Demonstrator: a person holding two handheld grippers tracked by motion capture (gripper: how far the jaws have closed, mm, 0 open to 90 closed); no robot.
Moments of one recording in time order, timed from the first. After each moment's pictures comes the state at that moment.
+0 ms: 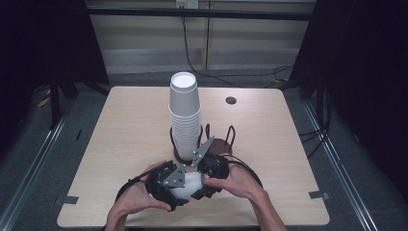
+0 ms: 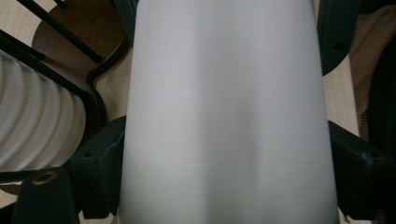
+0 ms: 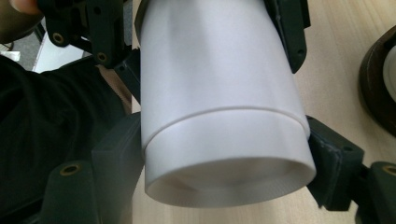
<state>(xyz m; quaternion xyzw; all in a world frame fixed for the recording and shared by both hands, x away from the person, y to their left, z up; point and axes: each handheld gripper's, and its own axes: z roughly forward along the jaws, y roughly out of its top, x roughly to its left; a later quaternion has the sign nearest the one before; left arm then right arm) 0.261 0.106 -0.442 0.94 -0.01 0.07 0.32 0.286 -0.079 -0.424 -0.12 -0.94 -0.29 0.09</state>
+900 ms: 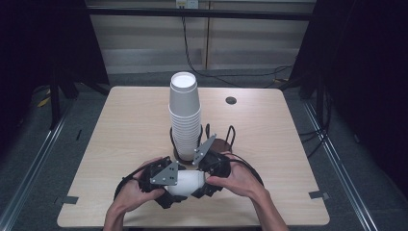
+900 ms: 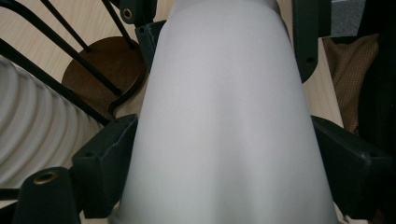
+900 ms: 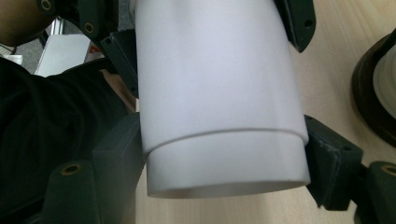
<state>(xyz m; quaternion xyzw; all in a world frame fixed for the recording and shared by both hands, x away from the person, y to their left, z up) 0.266 0.120 -0.430 0.92 -0.04 0.08 0.38 0.287 -0.081 -0.417 -0.11 -0.94 -0.30 0.09</state>
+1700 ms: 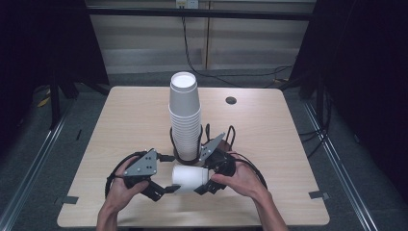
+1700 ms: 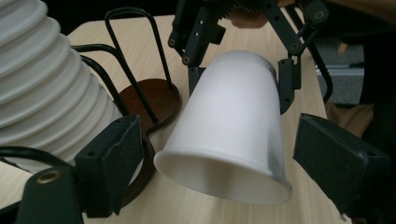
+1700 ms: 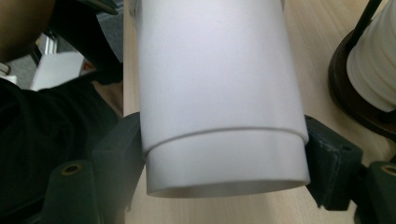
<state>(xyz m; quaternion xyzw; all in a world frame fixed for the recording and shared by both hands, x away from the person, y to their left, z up) 0.269 0.161 -0.413 0.86 0.03 0.09 0.50 0.291 -0.099 -0.425 -0.15 -0.93 -0.34 0.08</state>
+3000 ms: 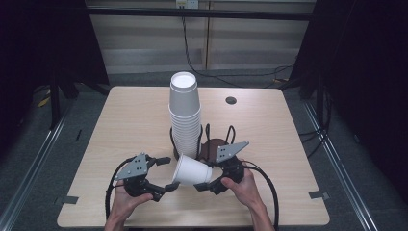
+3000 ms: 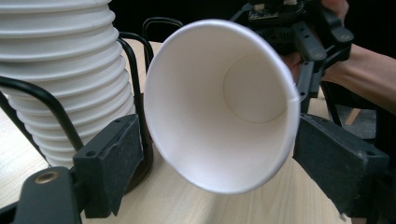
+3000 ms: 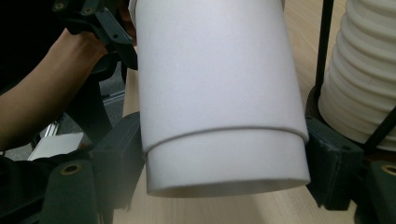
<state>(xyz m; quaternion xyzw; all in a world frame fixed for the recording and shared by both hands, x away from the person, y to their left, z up) 0.266 0.173 -0.452 0.79 0.13 0.07 0.59 0.278 -0.126 -0.449 -0.18 -0.84 -0.51 0.04</state>
